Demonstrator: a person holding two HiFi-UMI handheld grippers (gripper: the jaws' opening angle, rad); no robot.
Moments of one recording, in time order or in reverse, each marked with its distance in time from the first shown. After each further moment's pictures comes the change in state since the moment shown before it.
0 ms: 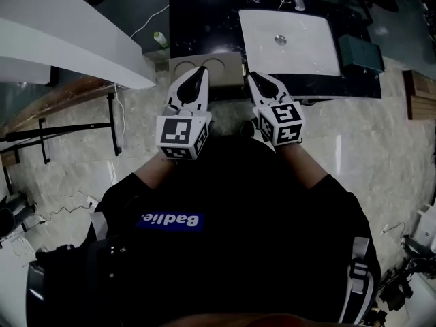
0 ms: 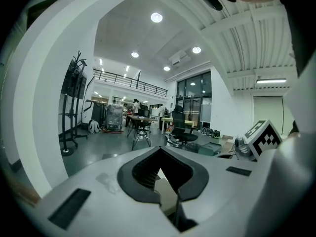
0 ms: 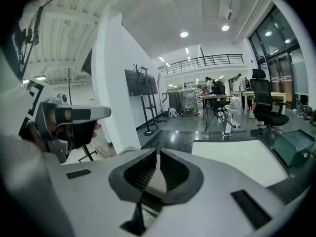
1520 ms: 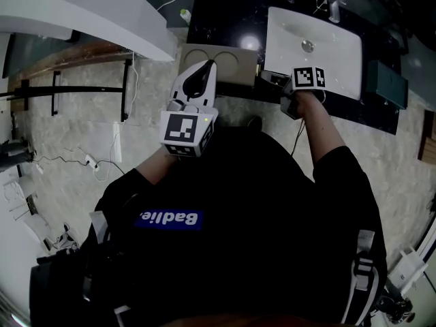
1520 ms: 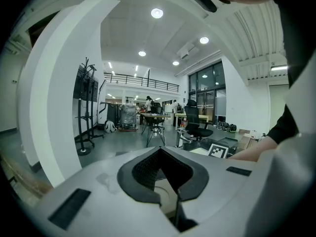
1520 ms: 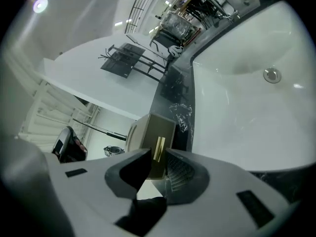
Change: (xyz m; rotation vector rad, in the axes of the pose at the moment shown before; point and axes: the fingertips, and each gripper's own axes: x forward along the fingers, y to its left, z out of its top) left arm 0.015 0.001 -0.007 0.023 0.033 0.192; right arm 0.097 -0.064 -0.114 0.655 0.540 0.603
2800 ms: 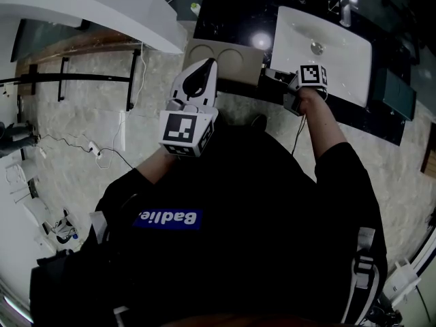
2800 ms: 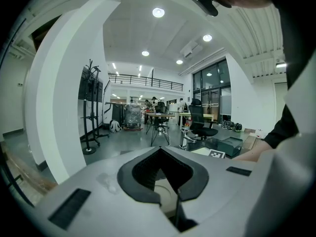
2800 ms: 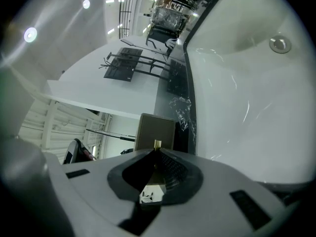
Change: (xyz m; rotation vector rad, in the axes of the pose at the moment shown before) left arm -0.002 0.003 0.002 -0.008 0.011 0.063; right arm 0.015 -0.011 0.006 0.095 0.036 0.149
